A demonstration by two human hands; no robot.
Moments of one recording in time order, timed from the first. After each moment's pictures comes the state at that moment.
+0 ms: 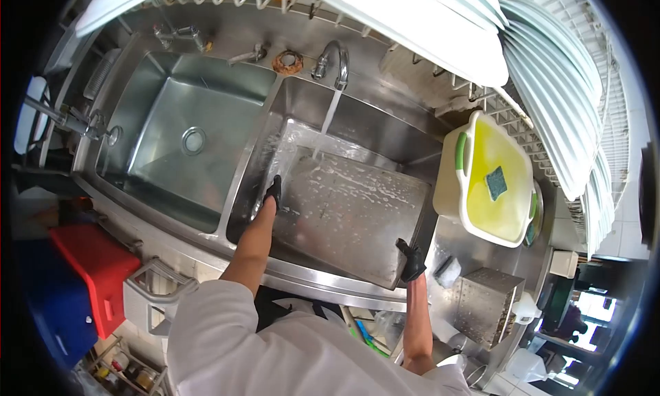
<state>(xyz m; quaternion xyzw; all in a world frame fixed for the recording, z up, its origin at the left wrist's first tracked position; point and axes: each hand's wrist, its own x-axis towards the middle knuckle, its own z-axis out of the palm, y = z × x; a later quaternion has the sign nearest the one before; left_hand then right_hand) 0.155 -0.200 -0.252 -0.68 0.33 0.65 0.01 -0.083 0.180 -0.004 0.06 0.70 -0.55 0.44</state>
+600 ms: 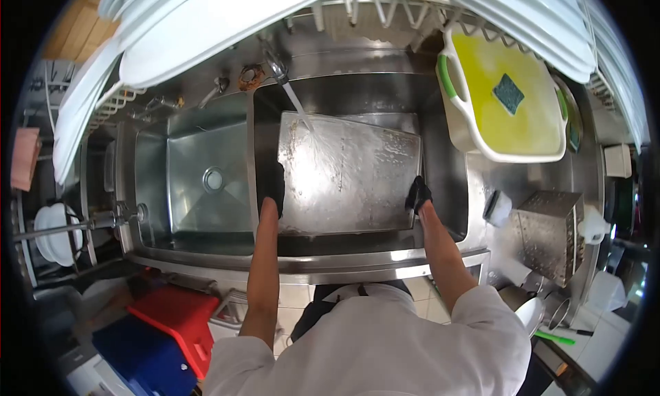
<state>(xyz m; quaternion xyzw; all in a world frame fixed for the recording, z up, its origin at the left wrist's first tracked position) 0.161 -0.236 -0.071 -0.55 0.60 0.58 -0.07 -0.102 0.148 -0.213 0.24 0.56 -0.67 0.42</state>
